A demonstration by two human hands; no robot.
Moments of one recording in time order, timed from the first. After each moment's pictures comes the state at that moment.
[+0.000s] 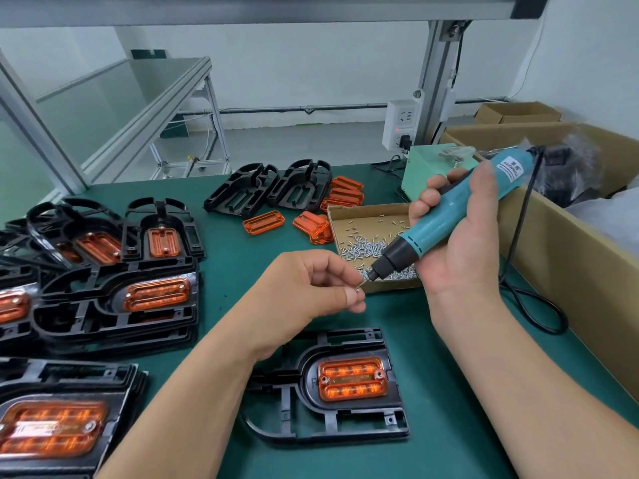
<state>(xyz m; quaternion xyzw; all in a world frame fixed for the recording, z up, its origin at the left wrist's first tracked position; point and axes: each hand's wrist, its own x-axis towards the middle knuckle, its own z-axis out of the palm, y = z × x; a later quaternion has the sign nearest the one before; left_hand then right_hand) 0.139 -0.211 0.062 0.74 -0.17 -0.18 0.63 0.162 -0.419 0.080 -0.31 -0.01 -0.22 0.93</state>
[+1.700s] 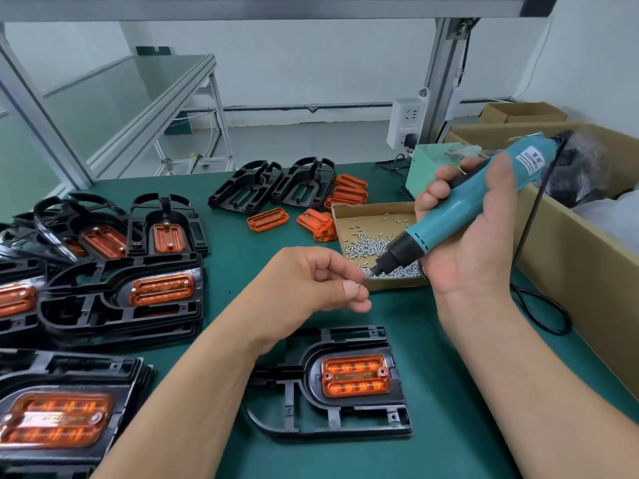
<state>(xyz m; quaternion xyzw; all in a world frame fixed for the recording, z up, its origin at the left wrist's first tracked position) 0.139 -0.207 0.063 0.71 -0.16 -0.20 0.66 0.159 -0.419 0.087 -0.29 -0.05 -0.21 0.93</state>
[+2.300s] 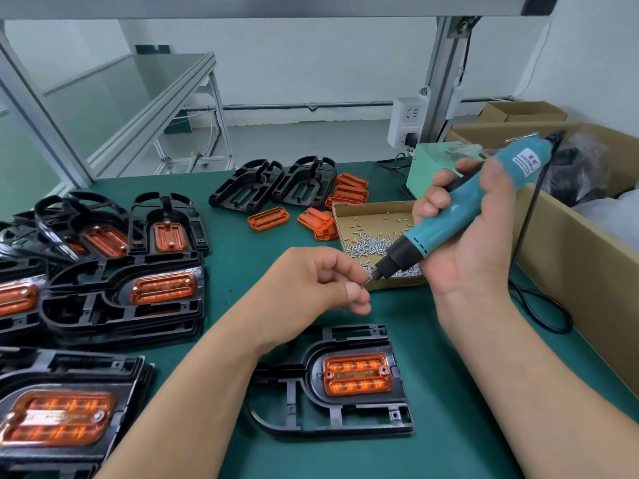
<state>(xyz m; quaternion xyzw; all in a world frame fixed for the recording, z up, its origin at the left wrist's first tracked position) 0.140 -0.207 0.061 0.75 -0.20 -0.18 0.60 0.158 -0.419 0.085 -0.30 -0.06 -0.20 0.93</state>
